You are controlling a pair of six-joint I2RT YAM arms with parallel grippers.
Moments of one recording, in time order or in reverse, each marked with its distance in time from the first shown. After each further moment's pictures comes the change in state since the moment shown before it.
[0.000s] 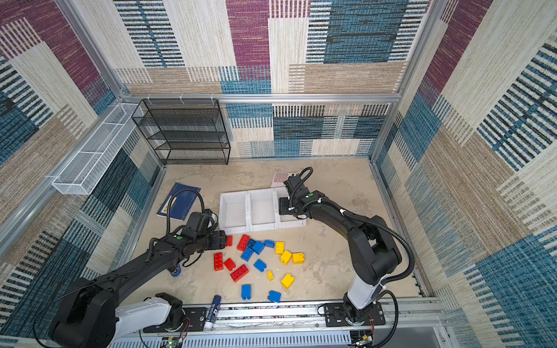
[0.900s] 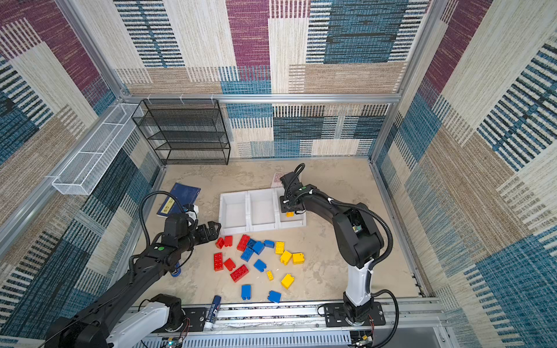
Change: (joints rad) left arm 0.173 -0.237 -0.099 0.146 0.134 -0.055; right arm -0.027 0.198 0.163 -0.066 0.059 -0.118
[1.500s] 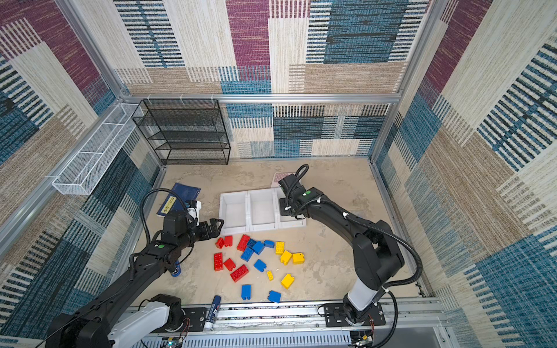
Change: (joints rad) left arm 0.006 0.020 0.023 0.076 0.084 0.050; right arm 0.055 -0.194 -0.047 -0.120 0.057 0.066
